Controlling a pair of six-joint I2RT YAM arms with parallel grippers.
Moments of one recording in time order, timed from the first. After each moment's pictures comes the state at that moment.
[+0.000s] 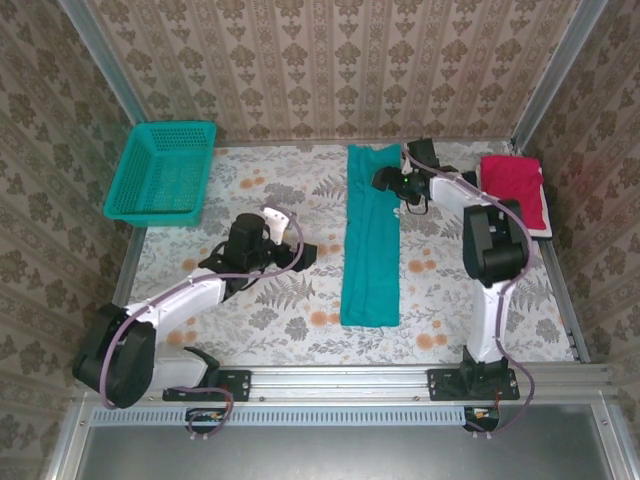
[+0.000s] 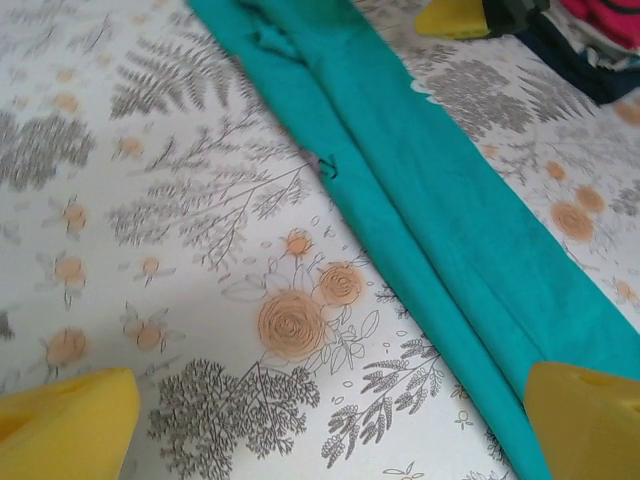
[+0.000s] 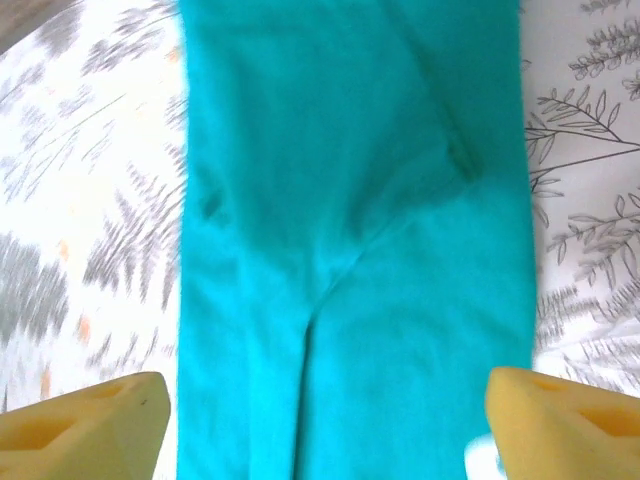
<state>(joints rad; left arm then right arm) -0.56 1.26 0.65 0.07 0.28 -0.10 0.15 2.02 1.49 -0.34 -0.25 0.46</state>
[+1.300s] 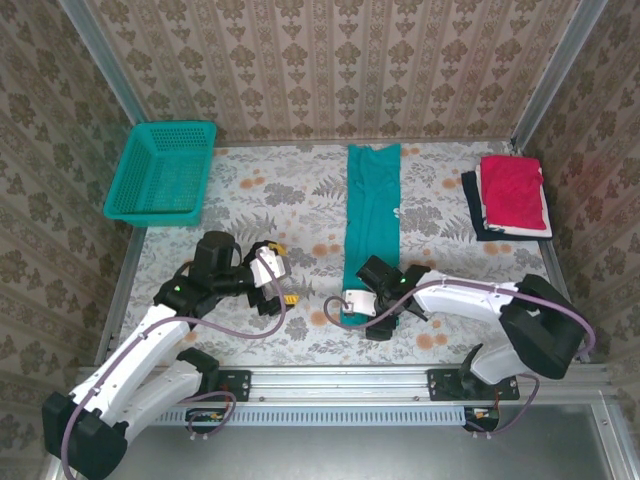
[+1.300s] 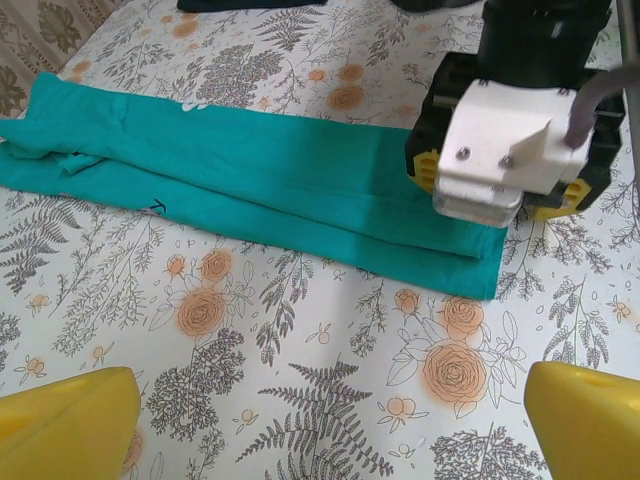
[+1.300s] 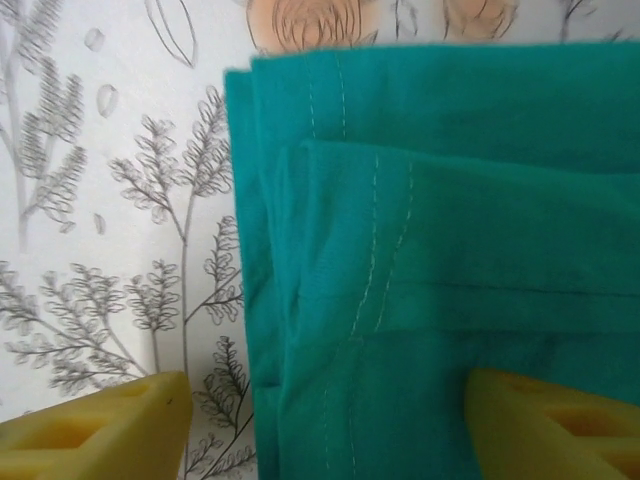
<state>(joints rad) -0.53 0.82 0.64 -0.46 0.60 0.63 0.82 1.46 0.72 -0.57 -0.09 -0.59</state>
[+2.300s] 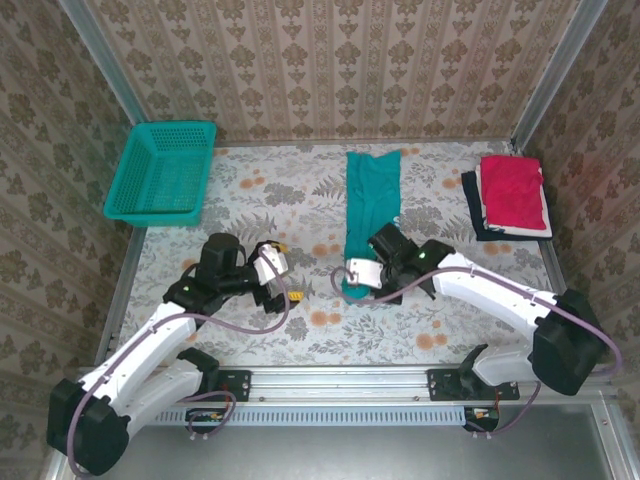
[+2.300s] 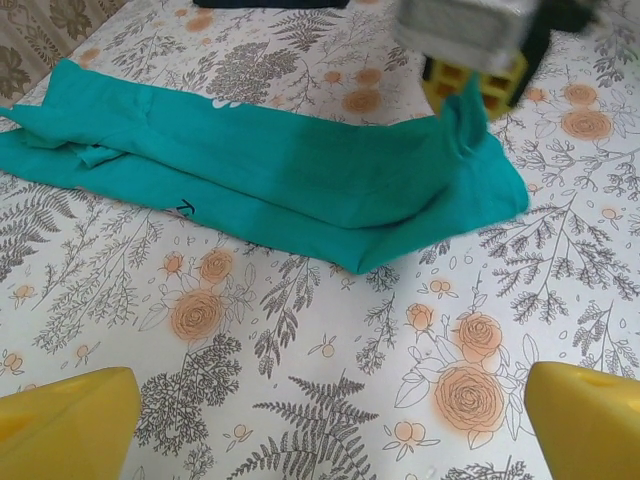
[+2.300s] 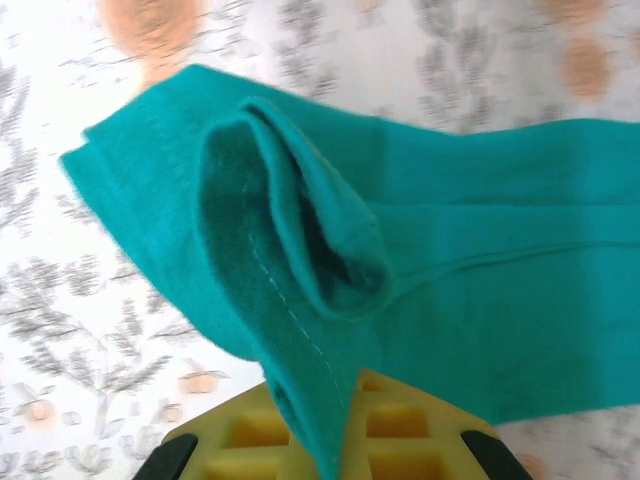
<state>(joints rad) -0.53 0.88 0.56 -0.29 0.60 0.54 0.68 1.34 0.95 -0.76 -0.07 -0.71</state>
